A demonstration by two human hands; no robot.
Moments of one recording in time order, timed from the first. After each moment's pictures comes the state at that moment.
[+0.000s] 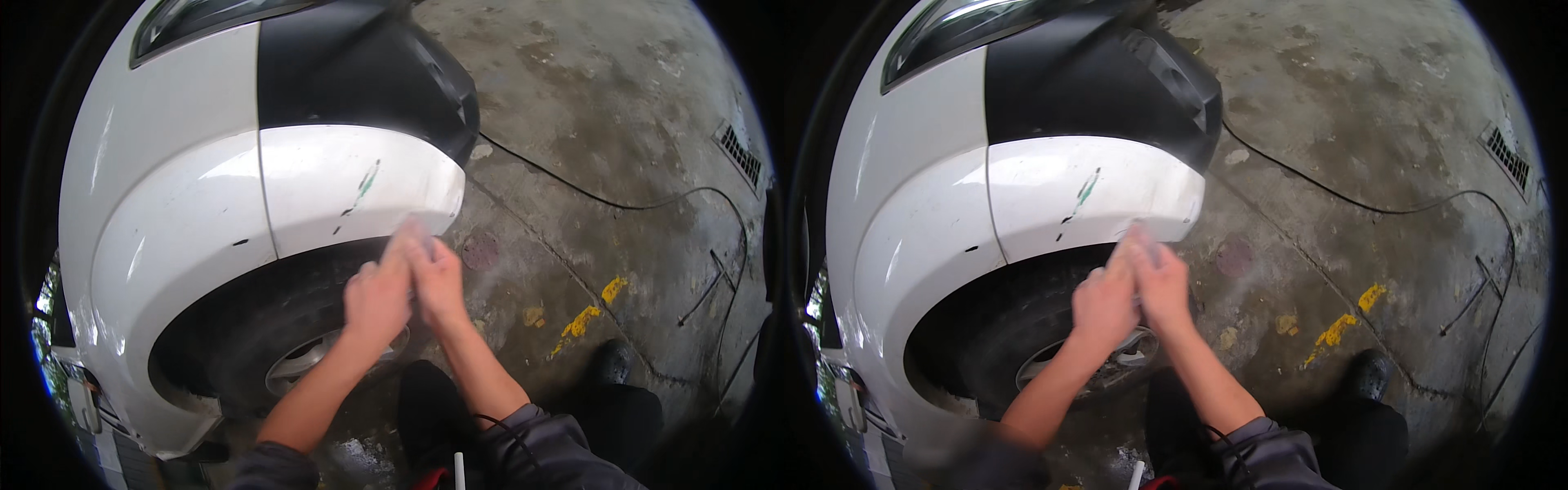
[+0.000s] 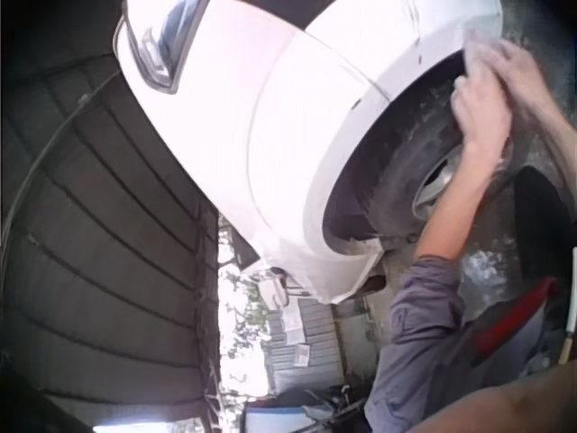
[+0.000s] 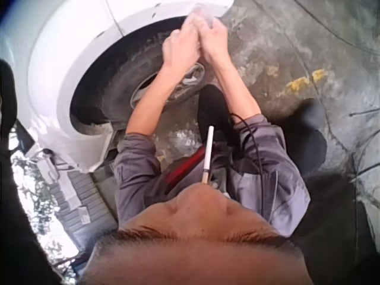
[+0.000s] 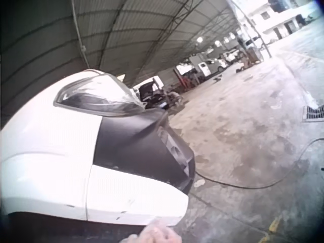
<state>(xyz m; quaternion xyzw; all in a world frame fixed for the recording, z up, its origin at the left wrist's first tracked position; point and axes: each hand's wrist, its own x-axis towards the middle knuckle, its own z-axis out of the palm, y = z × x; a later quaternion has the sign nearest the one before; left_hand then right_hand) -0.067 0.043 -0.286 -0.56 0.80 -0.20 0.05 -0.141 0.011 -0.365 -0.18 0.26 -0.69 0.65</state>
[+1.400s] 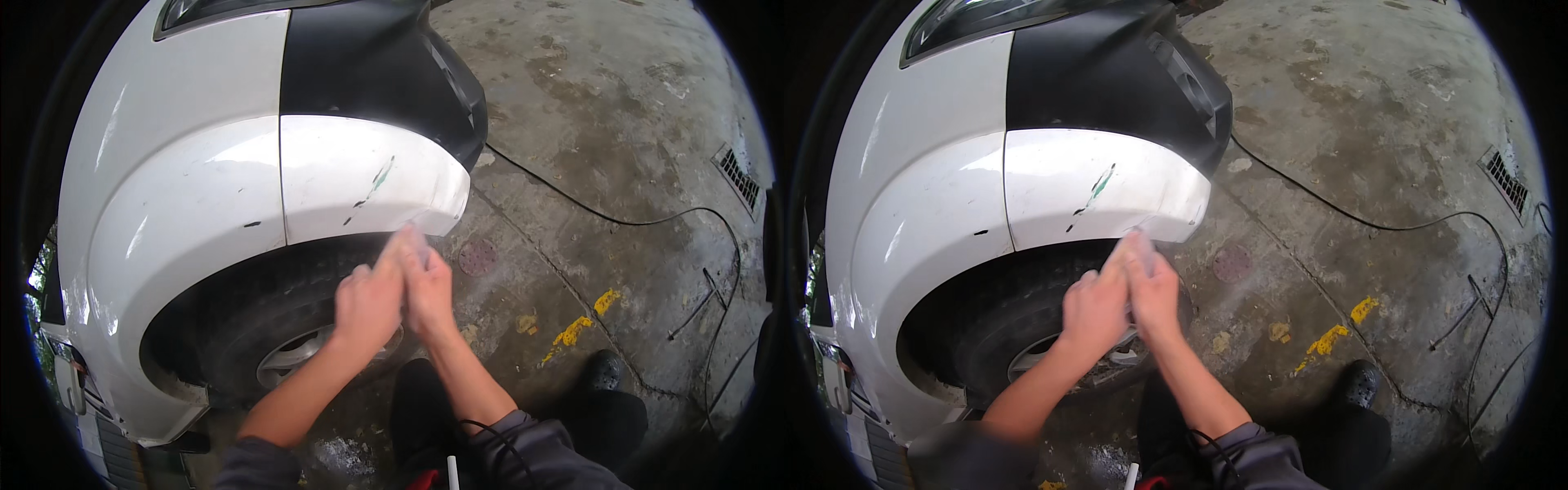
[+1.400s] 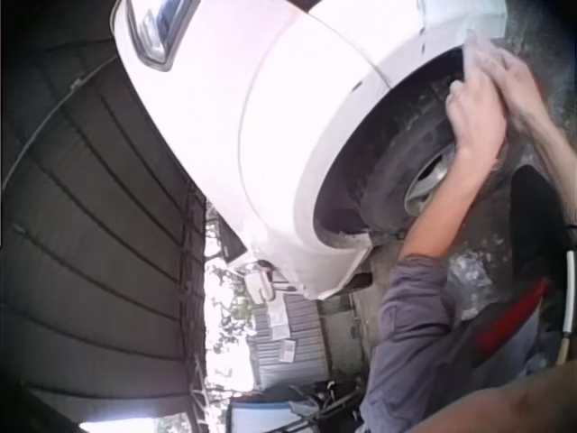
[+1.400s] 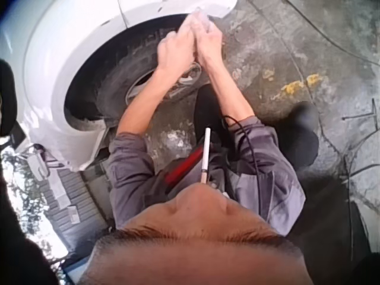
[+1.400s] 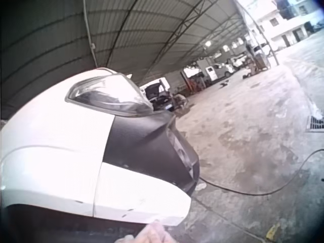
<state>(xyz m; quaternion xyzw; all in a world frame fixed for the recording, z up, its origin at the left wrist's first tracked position) -0.058 0.050 -0.281 -0.52 0.82 -0.23 0.01 -0.132 0.022 -0.364 -0.17 0.29 -0.67 0.66</state>
